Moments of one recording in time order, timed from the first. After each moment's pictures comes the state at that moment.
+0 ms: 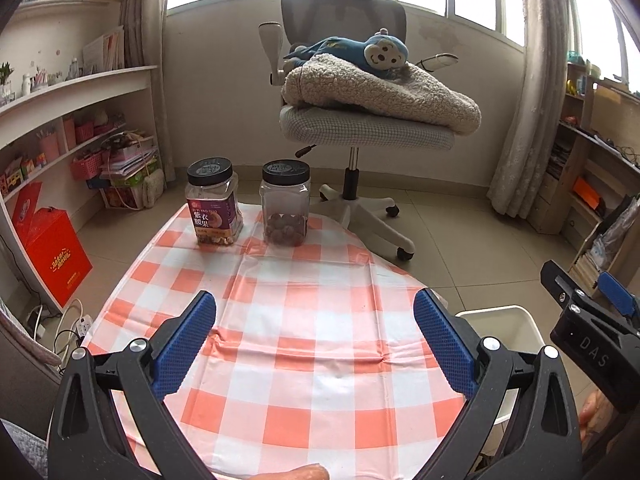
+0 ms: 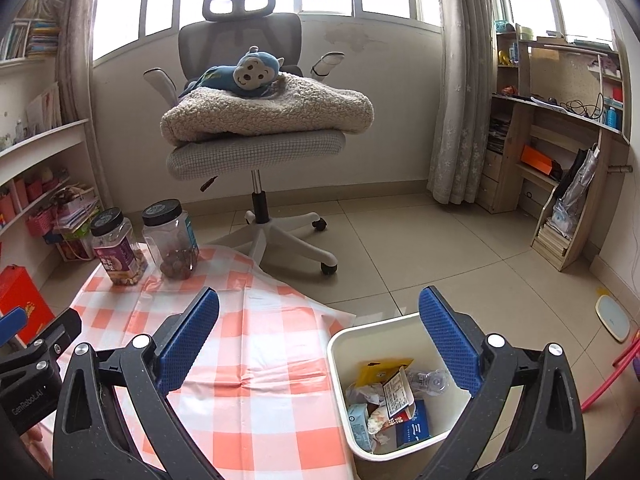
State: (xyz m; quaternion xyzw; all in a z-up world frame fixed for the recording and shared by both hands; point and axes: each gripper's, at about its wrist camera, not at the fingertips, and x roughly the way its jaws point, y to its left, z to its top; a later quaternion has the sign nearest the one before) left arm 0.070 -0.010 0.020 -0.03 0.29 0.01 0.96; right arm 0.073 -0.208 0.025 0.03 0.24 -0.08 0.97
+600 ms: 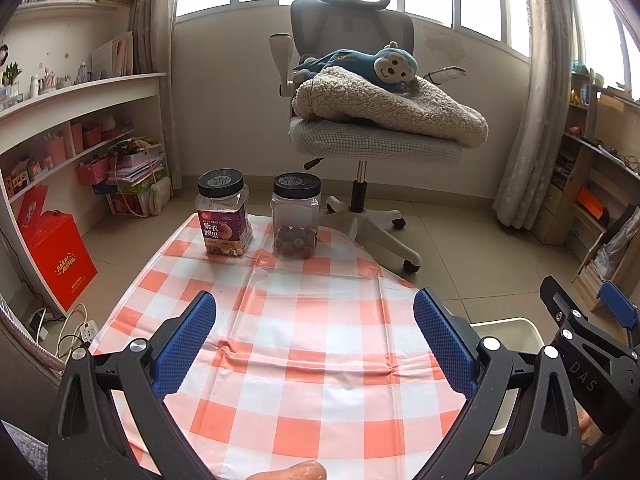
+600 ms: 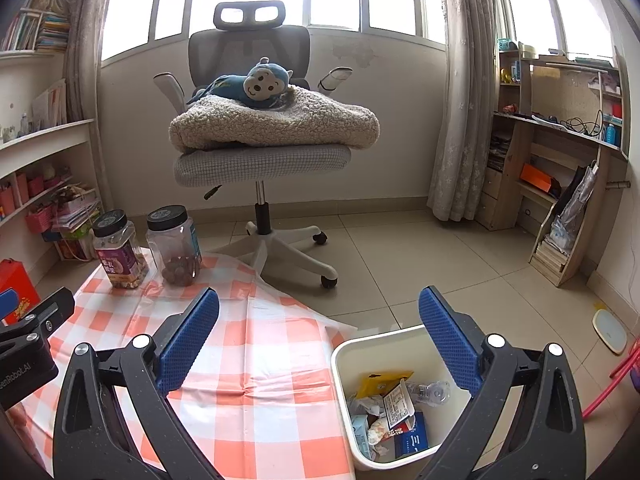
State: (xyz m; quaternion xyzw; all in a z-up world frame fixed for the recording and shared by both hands) left arm 0.072 0.001 0.028 -0.03 0.27 0.02 0.96; right arm 0.071 -0.192 0.026 0.01 0.22 -0.09 0.97
